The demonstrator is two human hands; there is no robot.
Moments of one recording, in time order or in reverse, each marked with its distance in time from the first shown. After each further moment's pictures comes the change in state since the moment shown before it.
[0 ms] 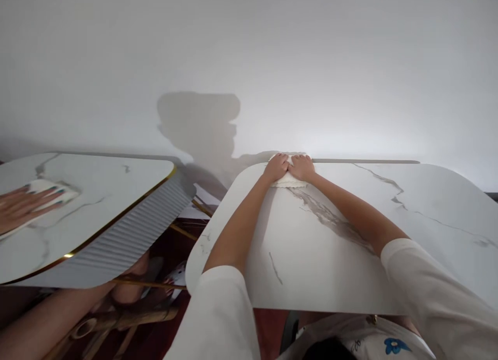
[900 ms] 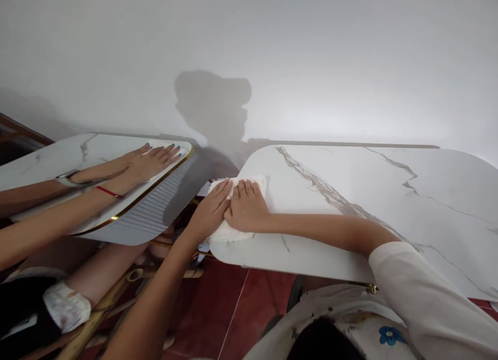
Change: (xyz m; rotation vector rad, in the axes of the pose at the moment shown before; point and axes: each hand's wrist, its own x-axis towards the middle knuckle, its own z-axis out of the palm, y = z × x) left_hand -0.272 -0.047 -0.078 0.109 0.023 -0.142; right_hand -0.128 -0.219 -0.001 0.282 -0.025 -0.238
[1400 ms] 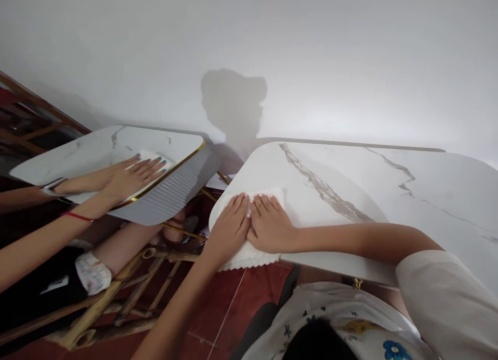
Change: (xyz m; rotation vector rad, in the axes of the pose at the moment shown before) left_hand -0.045 0.105 0.001 0.123 -0.015 -0.067; right_hand -0.090 0.025 -0.046 0.017 -0.056 -0.196
